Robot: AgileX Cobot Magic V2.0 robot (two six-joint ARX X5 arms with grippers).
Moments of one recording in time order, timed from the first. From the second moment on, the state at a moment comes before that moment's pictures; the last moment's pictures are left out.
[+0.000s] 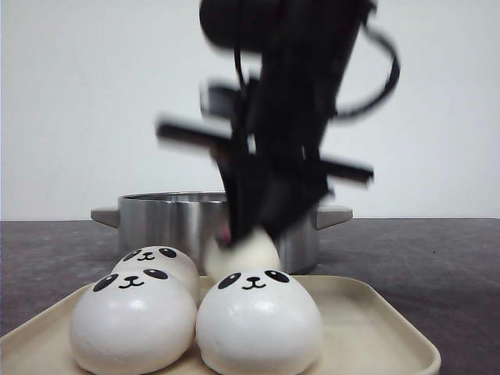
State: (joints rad) left arm -0.26 0.40 0.78 -0.60 0.29 -0.21; right arm 0.91 1.65 1.14 -0.62 -0.05 0.56
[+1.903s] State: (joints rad) left arm -0.27 0.40 0.78 -0.72 0.29 -0.21; right arm 0.58 2.03 1.70 -0.63 0.07 0.35
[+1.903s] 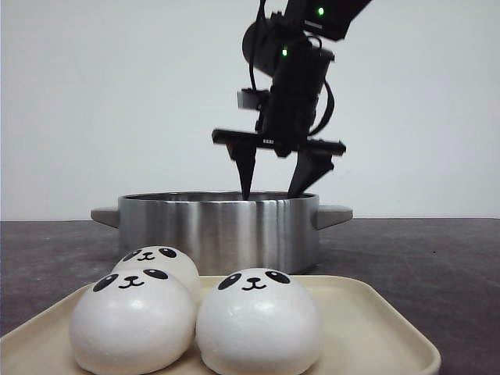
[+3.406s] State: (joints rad) left arm -0.68 1.45 0.78 -0.41 0.13 -0.46; right arm 0.92 1.13 1.76 -0.96 0.27 0.32
